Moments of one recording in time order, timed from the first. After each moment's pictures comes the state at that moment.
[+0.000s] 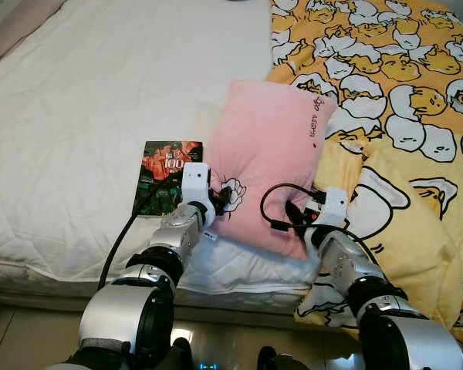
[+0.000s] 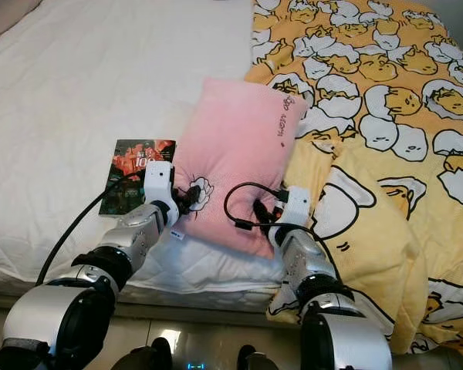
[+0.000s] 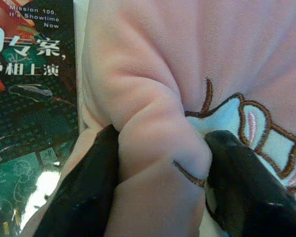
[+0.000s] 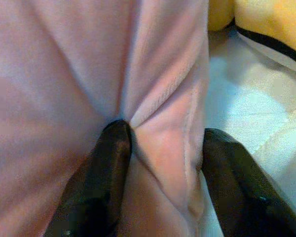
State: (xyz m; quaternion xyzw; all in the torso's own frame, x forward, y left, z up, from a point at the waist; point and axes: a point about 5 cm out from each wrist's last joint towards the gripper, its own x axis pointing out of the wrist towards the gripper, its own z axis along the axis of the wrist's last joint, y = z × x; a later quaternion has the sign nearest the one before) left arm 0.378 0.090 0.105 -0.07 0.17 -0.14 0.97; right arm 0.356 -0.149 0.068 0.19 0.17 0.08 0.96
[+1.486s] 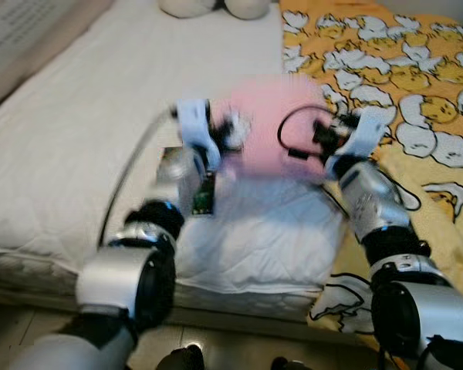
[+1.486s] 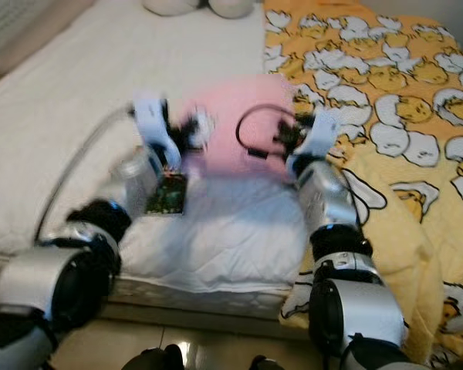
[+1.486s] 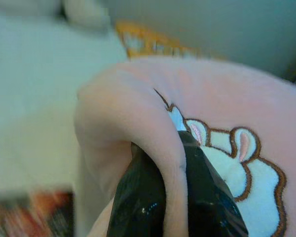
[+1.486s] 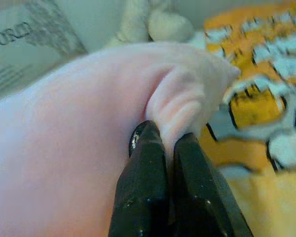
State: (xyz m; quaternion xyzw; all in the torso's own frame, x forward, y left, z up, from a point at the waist) left arm 0.414 0.089 0.226 -0.09 -0.05 -0.20 0.97; right arm 0.401 -0.169 0.204 0.13 -0.05 0.10 0.99
